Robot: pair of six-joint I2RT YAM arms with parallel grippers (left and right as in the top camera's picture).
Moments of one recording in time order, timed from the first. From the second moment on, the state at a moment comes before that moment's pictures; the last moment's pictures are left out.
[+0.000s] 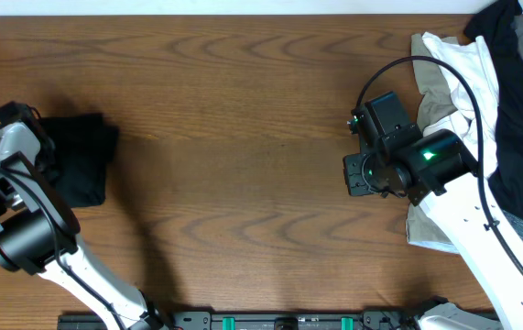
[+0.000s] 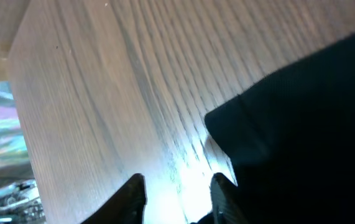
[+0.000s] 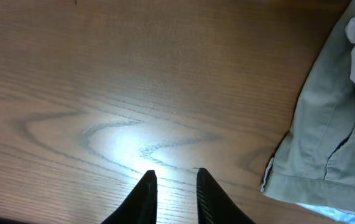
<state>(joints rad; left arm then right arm) 0.58 2.10 1.41 -0.83 -0.66 -0.41 0.46 1.37 1.31 -1.20 0.05 0.31</state>
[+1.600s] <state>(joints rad) -0.08 0.92 1.10 -0.92 -0.08 -0.28 0.27 0.88 1.09 -0.93 0.09 0.25</state>
